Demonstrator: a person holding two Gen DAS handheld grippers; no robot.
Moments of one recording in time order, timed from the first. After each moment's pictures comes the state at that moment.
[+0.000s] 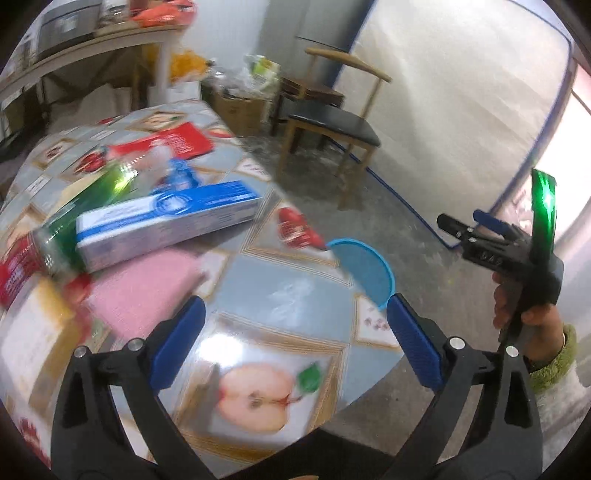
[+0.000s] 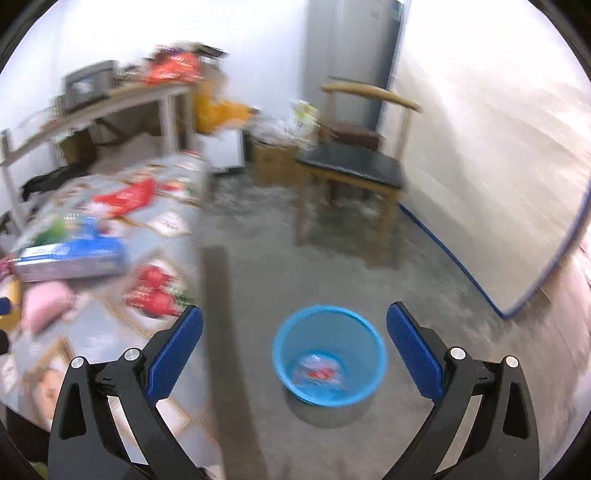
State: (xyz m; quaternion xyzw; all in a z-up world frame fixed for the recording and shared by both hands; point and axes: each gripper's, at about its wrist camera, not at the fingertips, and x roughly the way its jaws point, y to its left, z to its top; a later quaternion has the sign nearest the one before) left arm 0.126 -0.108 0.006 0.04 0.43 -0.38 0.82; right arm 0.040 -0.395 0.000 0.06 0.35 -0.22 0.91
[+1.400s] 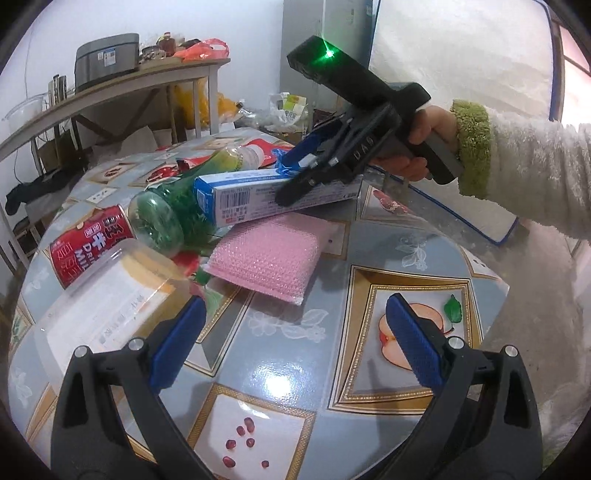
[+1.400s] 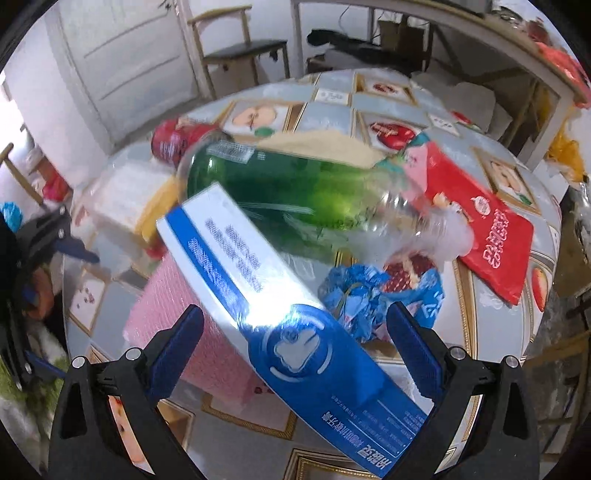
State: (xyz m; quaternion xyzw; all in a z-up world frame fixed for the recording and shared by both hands) left arm 0.132 -0.012 -0.055 0.10 0.33 -0.34 0.88; right arm 0.295 -0.193 -0.053 -0.17 0.48 0.35 0.78
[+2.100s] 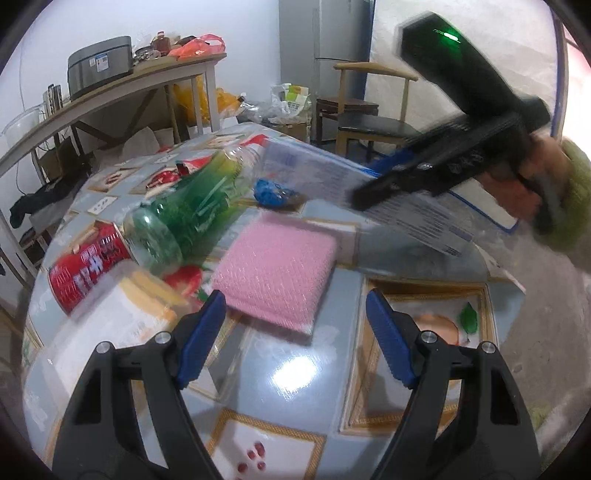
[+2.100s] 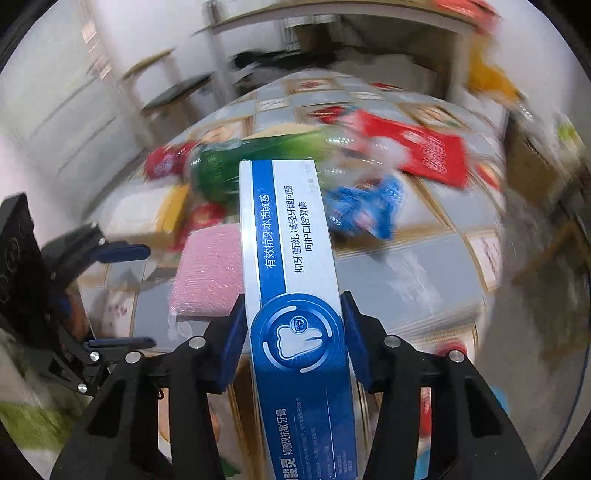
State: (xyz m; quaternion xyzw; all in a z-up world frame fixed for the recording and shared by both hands) left arm 0.152 -0.034 -0.048 0.13 0.33 -0.32 0.87; right arm 0.210 -0.249 -0.034 -0.01 0.49 0.21 0.85
